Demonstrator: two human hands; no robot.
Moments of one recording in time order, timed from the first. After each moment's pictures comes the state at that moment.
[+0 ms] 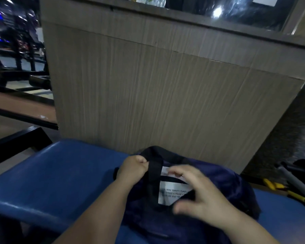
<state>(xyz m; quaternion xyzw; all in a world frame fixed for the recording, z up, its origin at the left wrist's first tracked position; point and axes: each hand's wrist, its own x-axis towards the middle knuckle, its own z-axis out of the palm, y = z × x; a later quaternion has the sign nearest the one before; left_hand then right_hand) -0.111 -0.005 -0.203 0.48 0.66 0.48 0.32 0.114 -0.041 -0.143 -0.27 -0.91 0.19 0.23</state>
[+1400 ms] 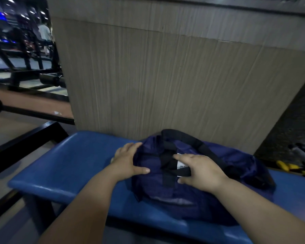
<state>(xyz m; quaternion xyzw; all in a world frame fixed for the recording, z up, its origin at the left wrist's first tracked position) -0.180 -0.056 -0.217 0.65 0.70 0.23 0.19 0.084 -0.019 -0.169 -0.41 -0.91 0.01 0.07</state>
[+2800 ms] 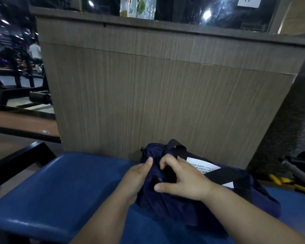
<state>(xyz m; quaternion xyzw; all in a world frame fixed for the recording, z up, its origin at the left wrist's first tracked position) -0.111 -0.036 -0.186 0.46 0.53 0.51 0.50 0.065 -0.010 -0.131 -0.35 -0.91 0.14 0.16</state>
